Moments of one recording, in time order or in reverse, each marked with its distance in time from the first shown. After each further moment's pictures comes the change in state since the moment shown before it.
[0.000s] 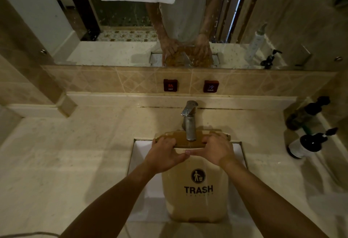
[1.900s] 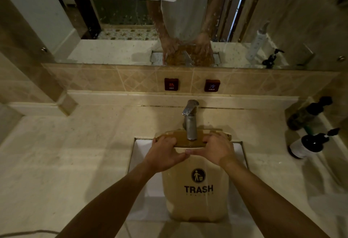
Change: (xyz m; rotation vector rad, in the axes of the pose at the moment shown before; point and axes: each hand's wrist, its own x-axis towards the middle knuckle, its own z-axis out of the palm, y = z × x) left_hand 0.004 -0.005 0.004 0.014 -0.015 -0.015; right_hand 0.001 -0.001 0.003 0.000 0.005 0.054
